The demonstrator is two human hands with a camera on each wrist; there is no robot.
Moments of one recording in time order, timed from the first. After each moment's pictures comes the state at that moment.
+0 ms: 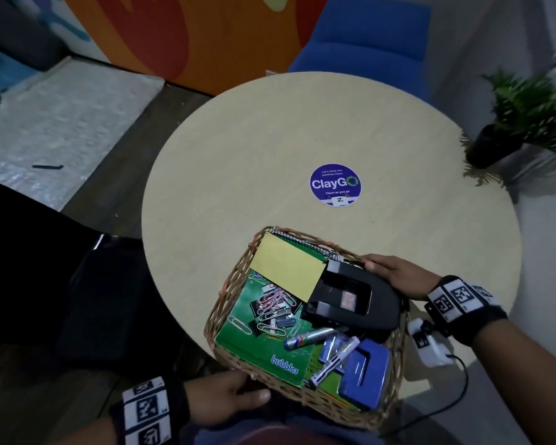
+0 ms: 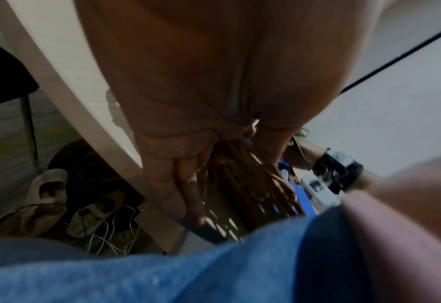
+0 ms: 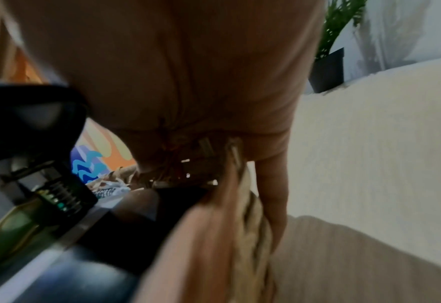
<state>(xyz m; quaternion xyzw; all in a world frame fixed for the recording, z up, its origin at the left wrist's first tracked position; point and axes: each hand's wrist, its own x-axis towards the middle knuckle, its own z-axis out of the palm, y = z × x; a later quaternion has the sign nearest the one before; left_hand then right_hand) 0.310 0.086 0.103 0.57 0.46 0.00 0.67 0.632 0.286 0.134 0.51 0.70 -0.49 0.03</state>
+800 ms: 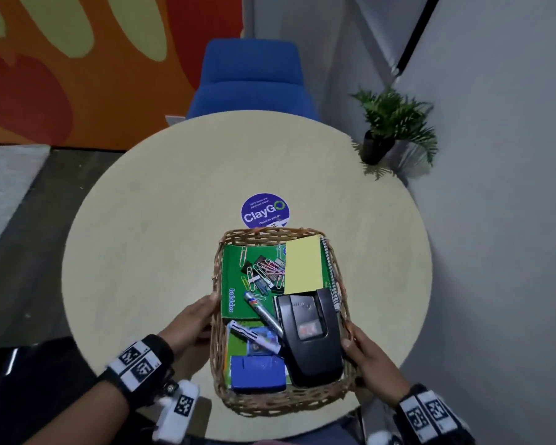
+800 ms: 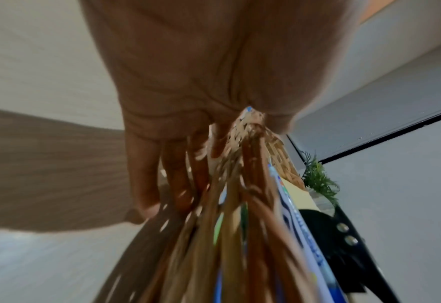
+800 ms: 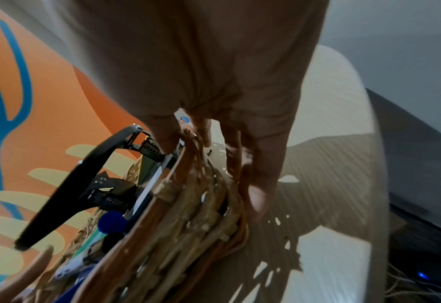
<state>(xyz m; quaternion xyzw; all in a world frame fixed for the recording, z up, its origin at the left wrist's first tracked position) 0.295 0.250 0.137 0.44 0.59 0.13 0.67 0.607 0.127 0.114 0.66 0.41 -0.56 -0.29</state>
